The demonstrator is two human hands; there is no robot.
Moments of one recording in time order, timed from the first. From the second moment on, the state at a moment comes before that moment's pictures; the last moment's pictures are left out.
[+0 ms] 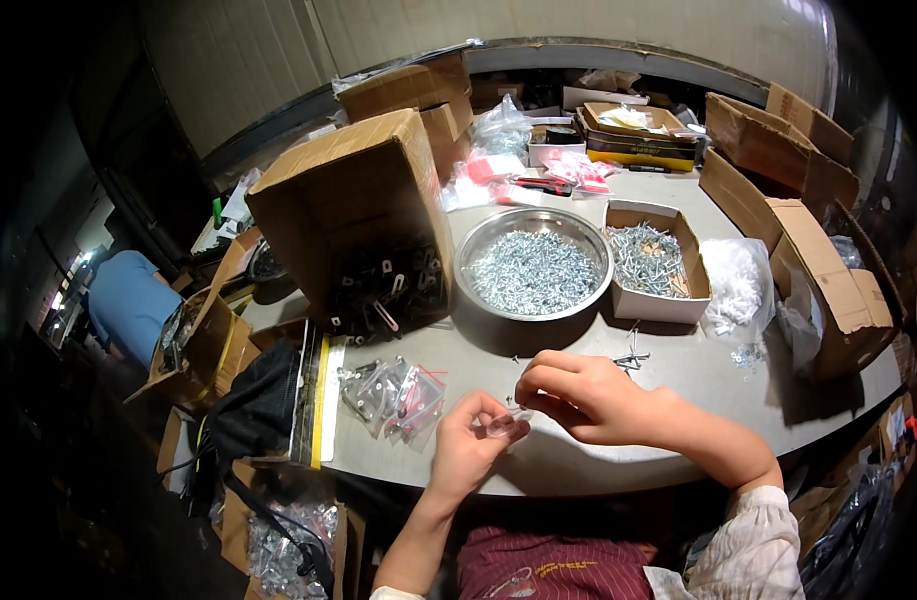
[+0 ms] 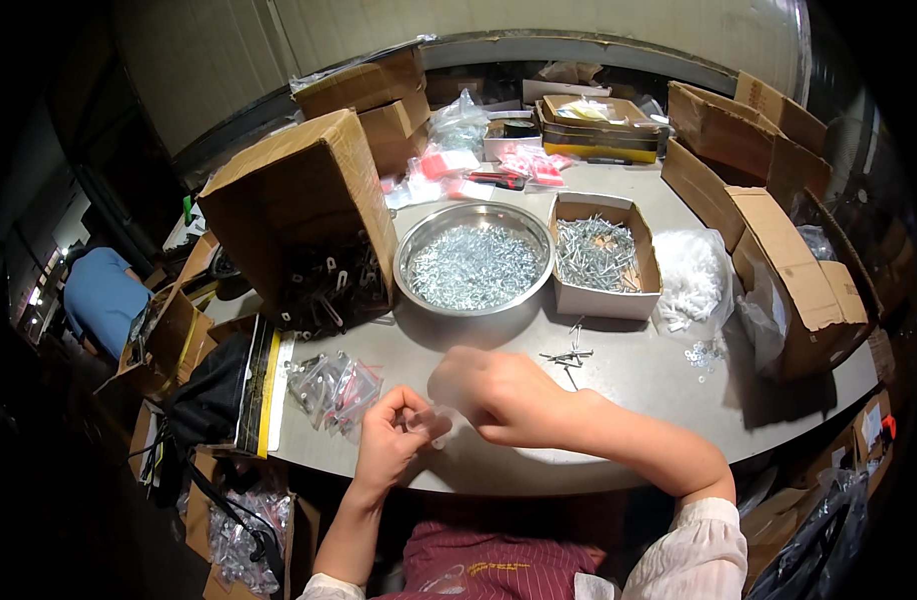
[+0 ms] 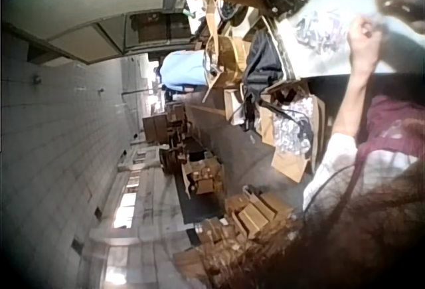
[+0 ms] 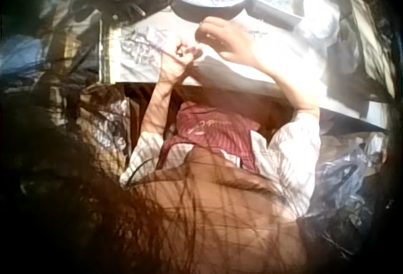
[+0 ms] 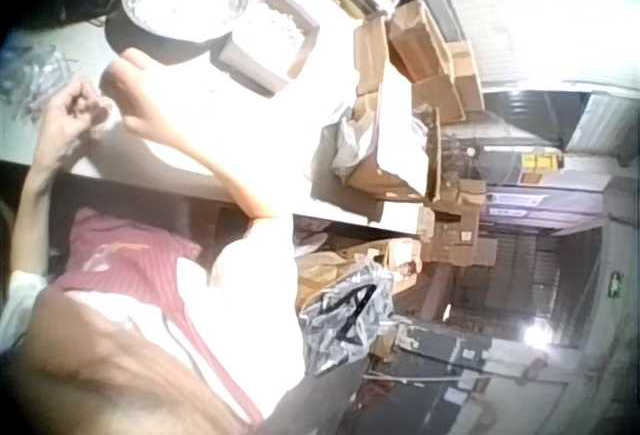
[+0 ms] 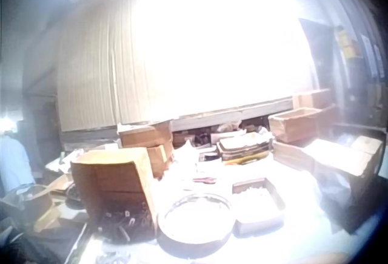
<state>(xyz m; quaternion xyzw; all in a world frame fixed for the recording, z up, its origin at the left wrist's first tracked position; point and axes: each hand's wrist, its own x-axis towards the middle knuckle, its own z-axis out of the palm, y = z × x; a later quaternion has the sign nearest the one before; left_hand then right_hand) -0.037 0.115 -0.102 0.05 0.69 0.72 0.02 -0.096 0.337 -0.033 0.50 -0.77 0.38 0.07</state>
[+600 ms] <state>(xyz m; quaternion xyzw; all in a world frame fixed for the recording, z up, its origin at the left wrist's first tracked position) -0.036 0.147 -0.089 0.09 0.67 0.74 0.03 -0.113 0.406 0.019 0.34 -0.91 0.24 0.10</state>
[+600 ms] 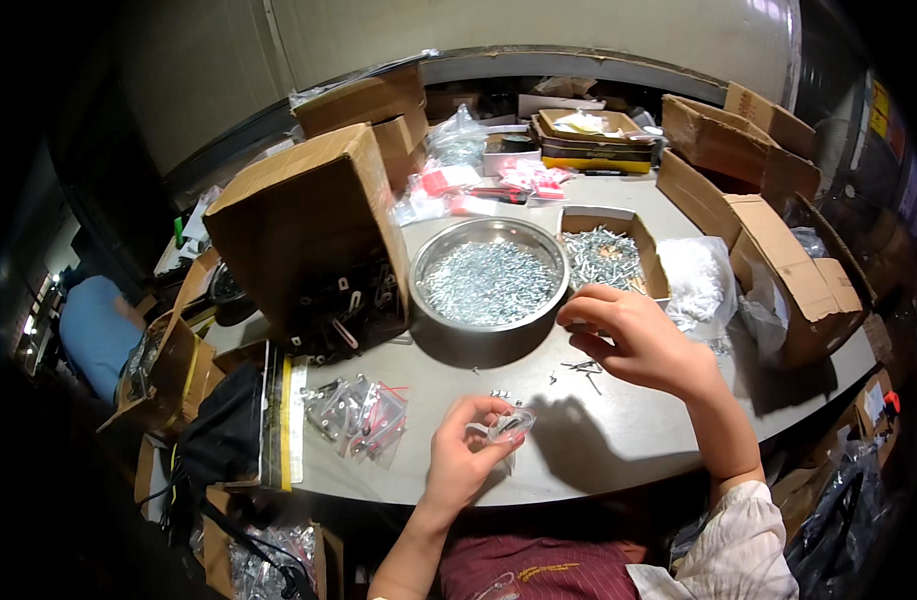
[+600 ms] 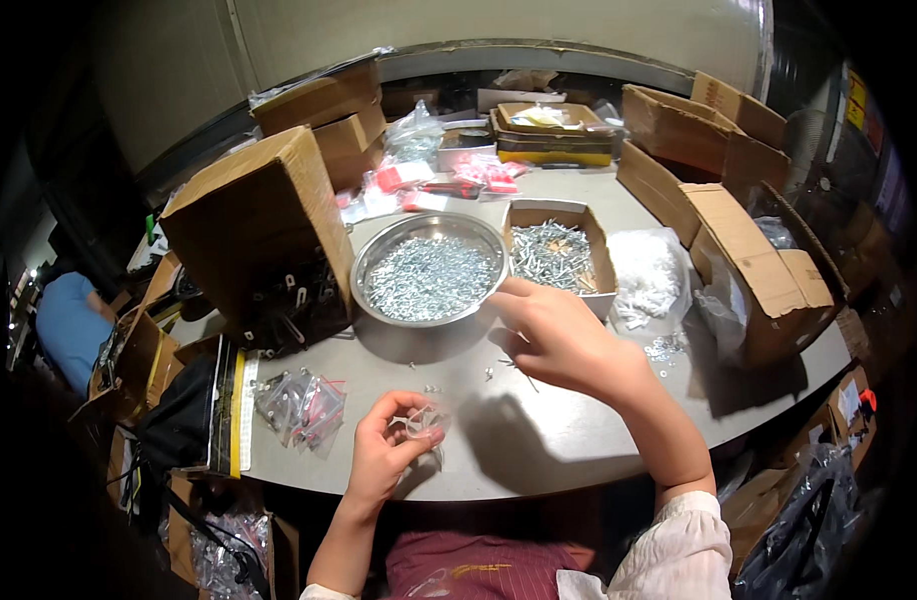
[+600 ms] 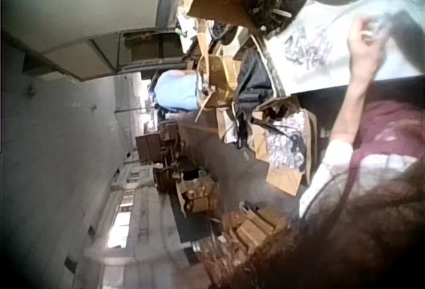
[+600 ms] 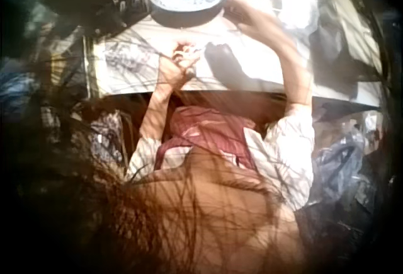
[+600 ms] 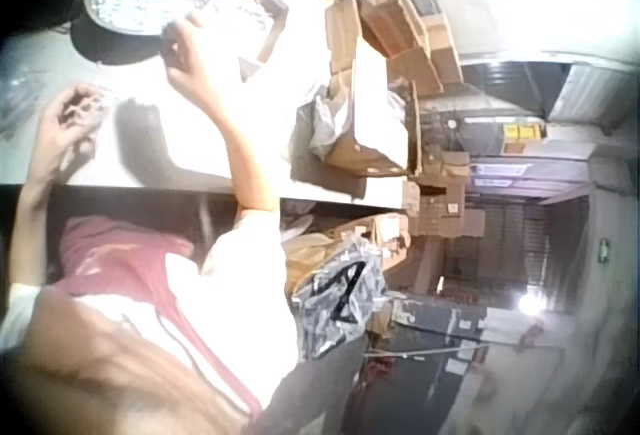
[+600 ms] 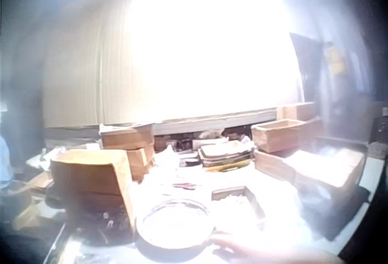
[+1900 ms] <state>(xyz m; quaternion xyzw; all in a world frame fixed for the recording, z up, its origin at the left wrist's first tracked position) -0.035 0.219 -0.094 0.13 0.65 0.74 0.14 -0.019 0.569 -0.084 -0.01 -0.96 0.14 0.26</state>
